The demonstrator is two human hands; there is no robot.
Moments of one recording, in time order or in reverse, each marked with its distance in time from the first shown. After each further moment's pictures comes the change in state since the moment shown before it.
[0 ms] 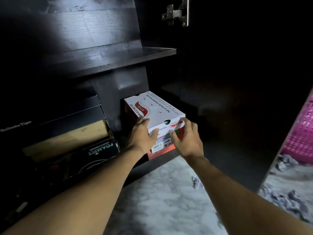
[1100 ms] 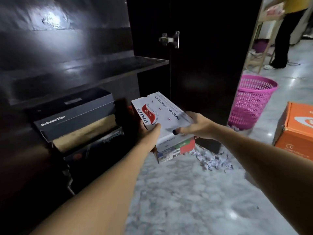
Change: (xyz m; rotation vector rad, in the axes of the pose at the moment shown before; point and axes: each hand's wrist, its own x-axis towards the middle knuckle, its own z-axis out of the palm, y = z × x) left_hand -0.141 -0.009 -0.128 -0.760 -0.210 -0.313; right_hand -0.157 -0.177 -0.126 0.200 -0.440 0.176
